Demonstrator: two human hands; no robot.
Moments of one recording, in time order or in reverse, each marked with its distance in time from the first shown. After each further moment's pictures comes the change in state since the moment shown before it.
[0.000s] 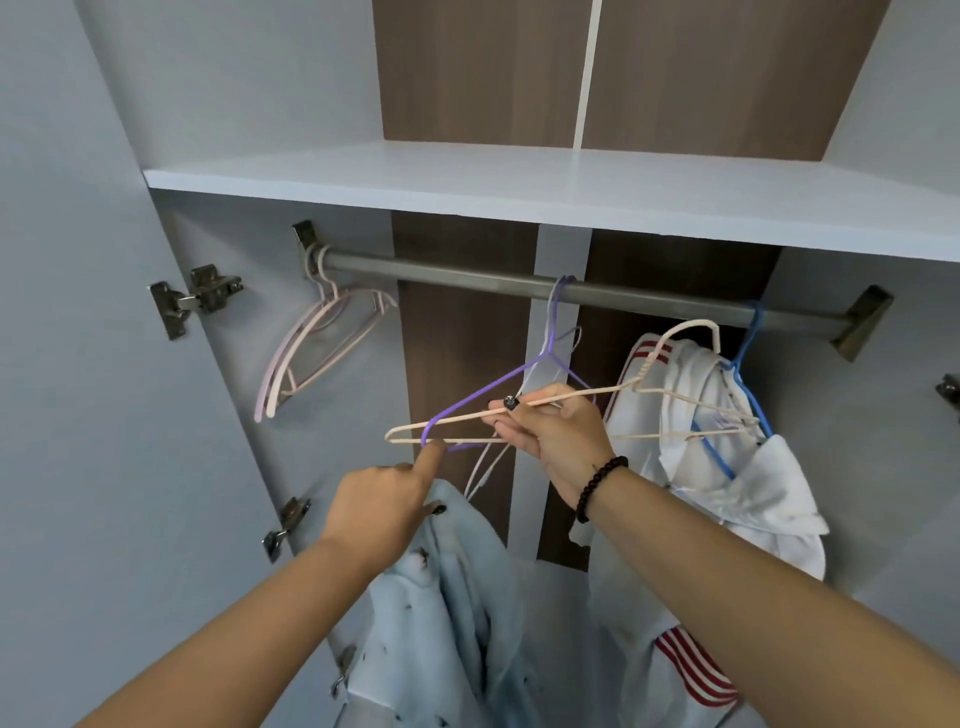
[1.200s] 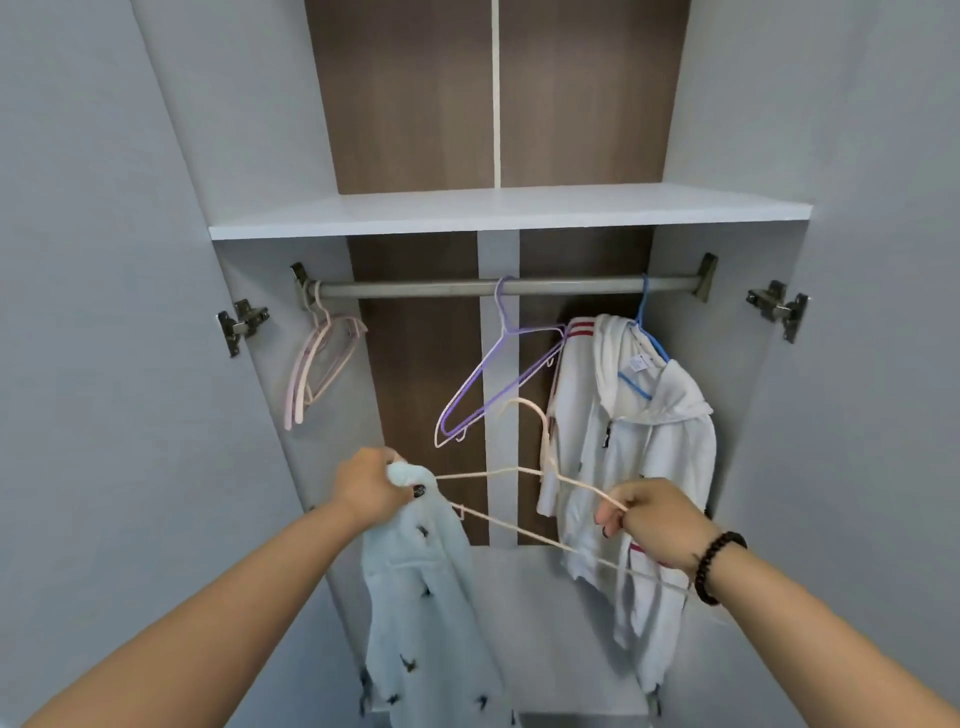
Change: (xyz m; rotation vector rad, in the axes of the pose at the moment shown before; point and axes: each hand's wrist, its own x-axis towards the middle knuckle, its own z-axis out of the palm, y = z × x) left_hand -0.088 -0.060 -0.044 -0.744 -0.238 -0.285; right_hand -0.229 0.030 -0.009 -0.914 0.271 0.133
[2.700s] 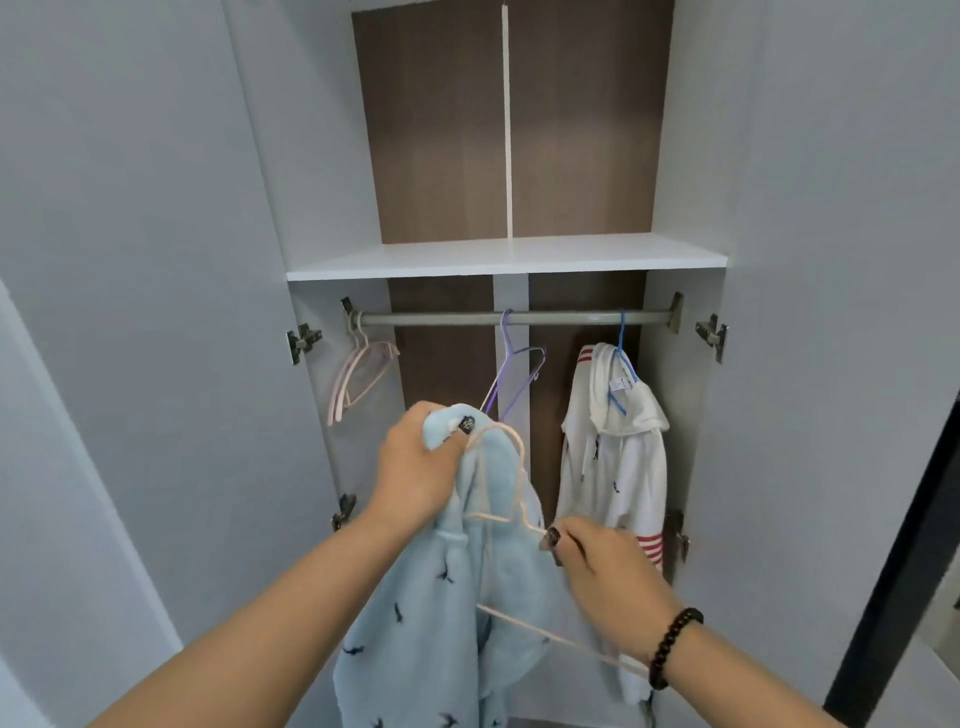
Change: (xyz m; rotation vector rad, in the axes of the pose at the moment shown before) left_hand -0.182 0.134 -0.031 -0.552 0.409 0.172; right_hand -0.164 0.013 -0.009 -0.244 0.072 -0.475
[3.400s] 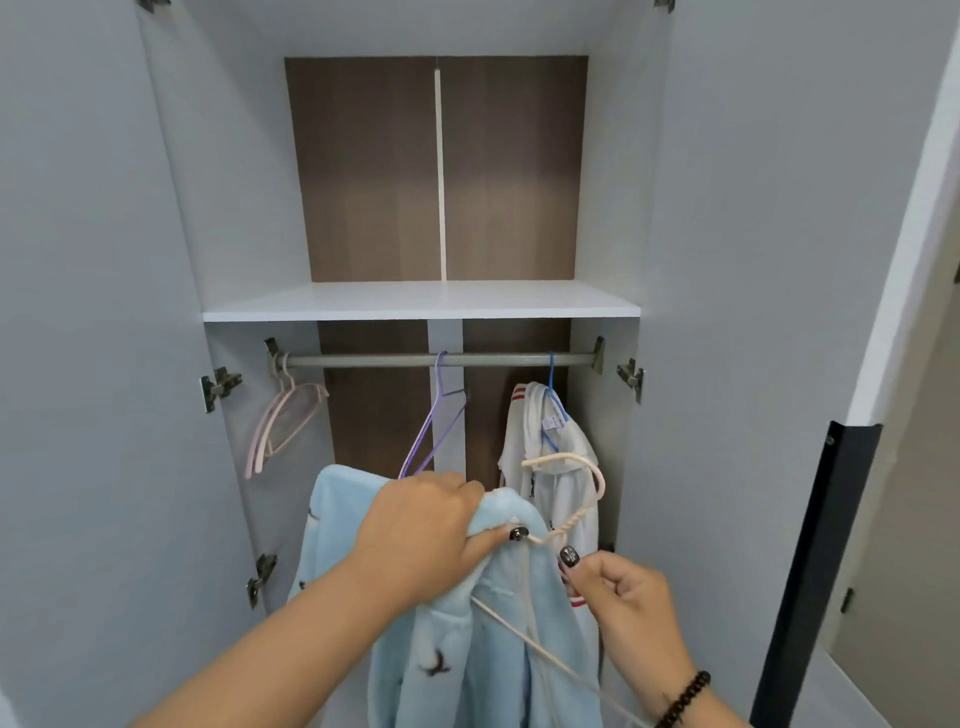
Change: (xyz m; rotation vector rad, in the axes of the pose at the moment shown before) left_hand -0.010 0.036 0.024 0.831 -0.248 0.822; right_hand -0.013 0.031 -0.026 0.704 0.398 0.182
